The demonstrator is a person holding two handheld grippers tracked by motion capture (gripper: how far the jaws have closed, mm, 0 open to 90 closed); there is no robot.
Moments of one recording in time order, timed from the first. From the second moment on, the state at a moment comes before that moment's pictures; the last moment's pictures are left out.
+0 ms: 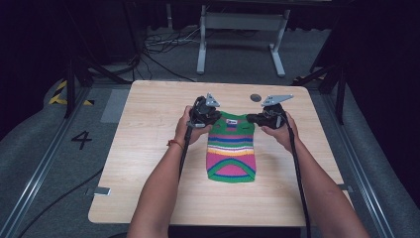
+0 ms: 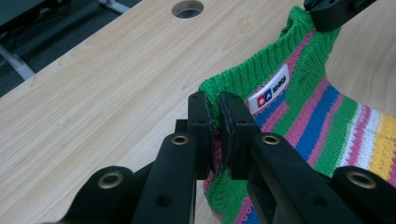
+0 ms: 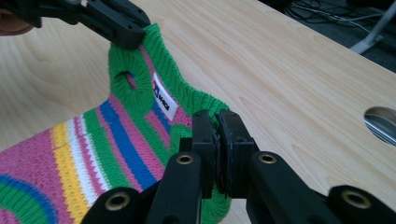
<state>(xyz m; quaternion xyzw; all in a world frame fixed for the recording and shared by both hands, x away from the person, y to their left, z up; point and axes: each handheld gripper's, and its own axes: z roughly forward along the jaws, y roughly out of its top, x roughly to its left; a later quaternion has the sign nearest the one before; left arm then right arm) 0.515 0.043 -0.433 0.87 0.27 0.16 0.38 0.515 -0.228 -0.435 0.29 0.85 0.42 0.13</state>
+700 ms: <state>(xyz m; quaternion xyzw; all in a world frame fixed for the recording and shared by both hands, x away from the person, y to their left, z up) 0.473 0.054 -0.427 0.90 0.20 0.17 0.36 0.482 -0.231 -0.435 0.24 0.86 0.43 0.11</state>
